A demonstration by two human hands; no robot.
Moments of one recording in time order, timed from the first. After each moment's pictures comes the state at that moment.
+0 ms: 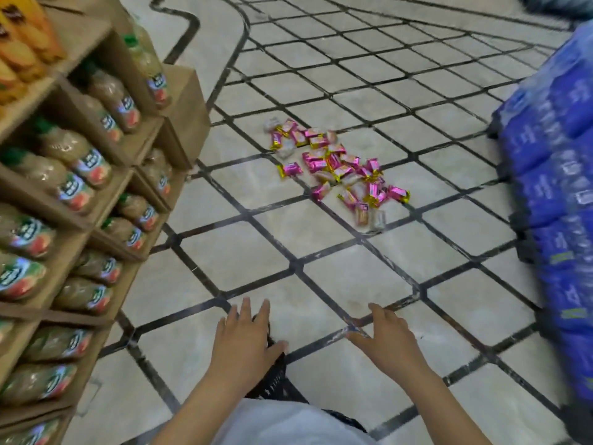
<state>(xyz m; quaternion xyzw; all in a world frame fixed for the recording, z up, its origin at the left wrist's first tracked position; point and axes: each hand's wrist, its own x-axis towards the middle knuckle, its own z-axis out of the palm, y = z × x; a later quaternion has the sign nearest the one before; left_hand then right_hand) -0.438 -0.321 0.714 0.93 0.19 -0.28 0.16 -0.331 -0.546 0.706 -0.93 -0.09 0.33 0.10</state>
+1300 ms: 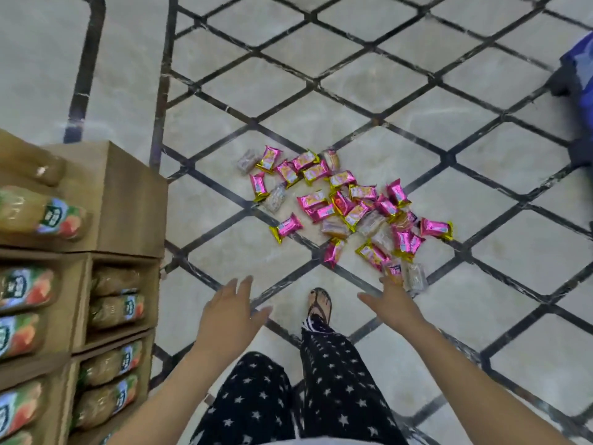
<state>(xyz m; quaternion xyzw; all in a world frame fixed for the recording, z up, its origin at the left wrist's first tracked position) 0.241 -0.019 0.628 0.92 0.15 -0.33 0.16 0.330 -0.302 0.570 -0.86 0.11 0.44 0.22</state>
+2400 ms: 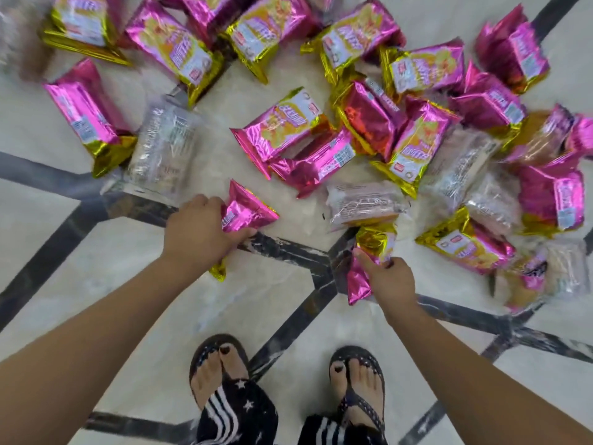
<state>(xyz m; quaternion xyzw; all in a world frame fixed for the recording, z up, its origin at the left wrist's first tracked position) 0.537 0.050 -0.078 0.94 0.03 -0.31 0.12 0.454 -0.238 -0.078 -0.75 0.51 0.29 0.30</state>
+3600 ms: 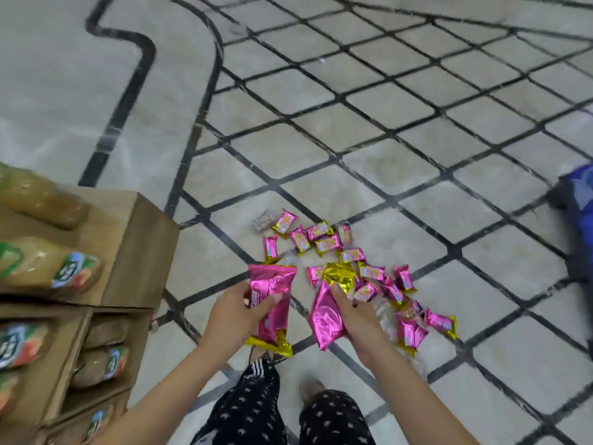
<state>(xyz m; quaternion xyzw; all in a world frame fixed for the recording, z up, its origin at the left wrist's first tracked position) 0.406 0.085 0.661 0.83 0.29 -0.11 0.46 0.479 -0.118 0.639 -0.73 0.24 0.38 0.52</state>
